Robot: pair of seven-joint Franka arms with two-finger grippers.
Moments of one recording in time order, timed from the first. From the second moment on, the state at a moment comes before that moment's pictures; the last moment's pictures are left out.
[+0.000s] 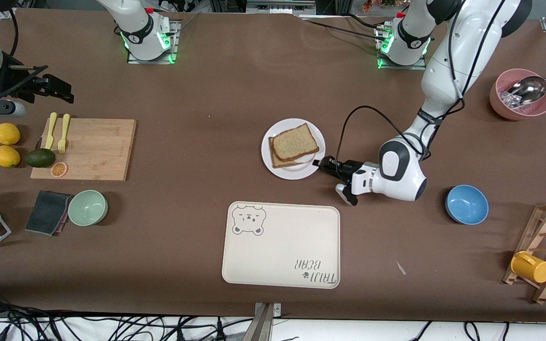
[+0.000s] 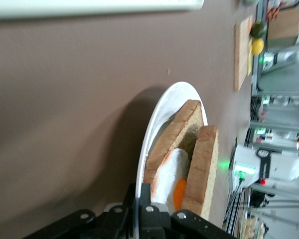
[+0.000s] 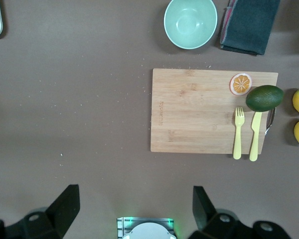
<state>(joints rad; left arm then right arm) -0.09 0.81 -0.21 -1.68 -0.99 1.99 0.79 0.03 -0.06 -0.01 -1.74 0.00 1.52 0.02</state>
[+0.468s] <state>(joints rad) -0.09 0.82 -0.21 -1.49 -1.04 2.00 0.59 0.03 -0.06 -0.01 -1.74 0.00 1.52 0.02</state>
